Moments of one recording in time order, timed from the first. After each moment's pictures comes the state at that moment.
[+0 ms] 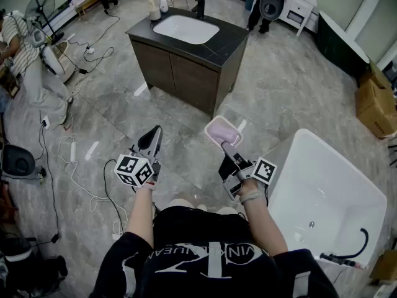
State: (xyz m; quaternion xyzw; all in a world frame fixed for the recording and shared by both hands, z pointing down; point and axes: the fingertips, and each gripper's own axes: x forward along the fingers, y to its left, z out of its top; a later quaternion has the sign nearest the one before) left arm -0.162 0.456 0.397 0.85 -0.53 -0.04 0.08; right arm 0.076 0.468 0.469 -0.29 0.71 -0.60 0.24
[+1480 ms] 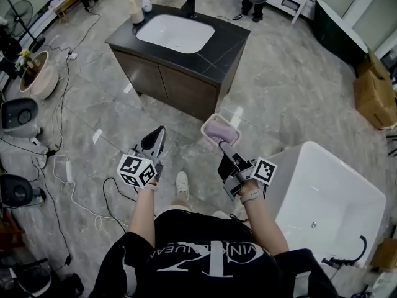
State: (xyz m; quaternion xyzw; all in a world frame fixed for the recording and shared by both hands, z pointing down) left arm -0.176 0.253 0.428 0.87 -0.48 -0.01 0.11; right arm 0.037 0.288 0.475 -0.30 0.71 -0.58 0.24
